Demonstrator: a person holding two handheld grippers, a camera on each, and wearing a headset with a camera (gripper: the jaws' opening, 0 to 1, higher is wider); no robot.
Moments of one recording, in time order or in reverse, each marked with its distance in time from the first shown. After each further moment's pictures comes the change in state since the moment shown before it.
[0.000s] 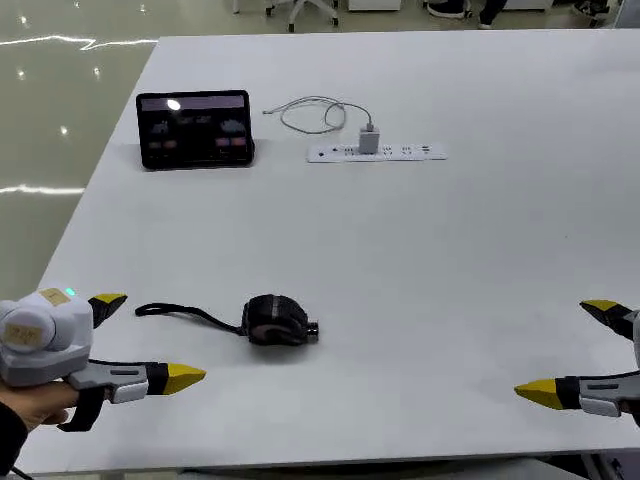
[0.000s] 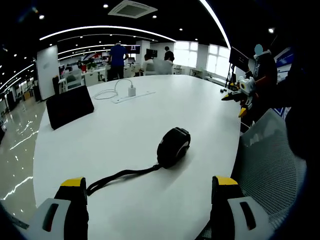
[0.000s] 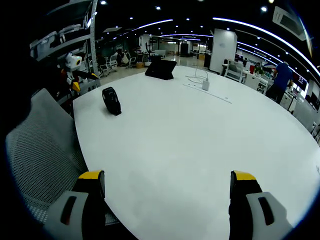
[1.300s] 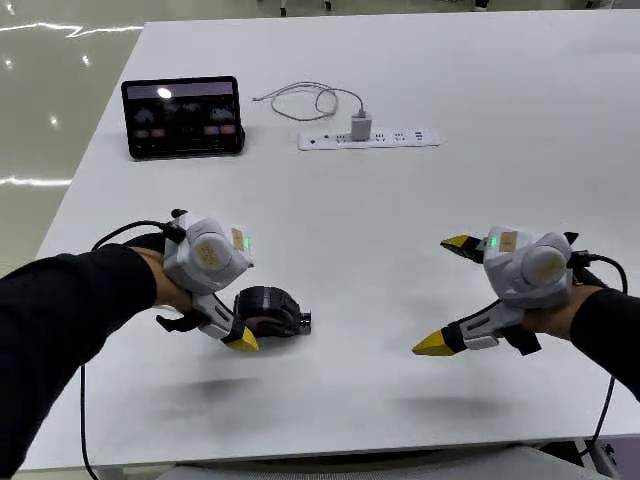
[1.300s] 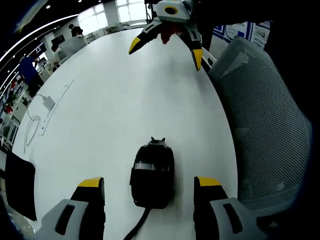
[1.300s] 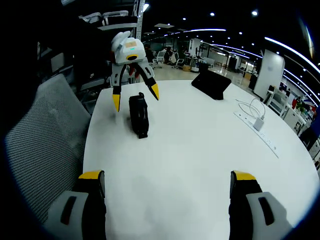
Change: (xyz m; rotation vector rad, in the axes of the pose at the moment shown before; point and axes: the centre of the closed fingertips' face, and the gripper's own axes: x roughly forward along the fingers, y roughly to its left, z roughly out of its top) left arm 0.120 -0.061 0.026 0.648 0.389 -0.401; right arm 0.104 0.061 0.094 -0.313 -0.047 0.302
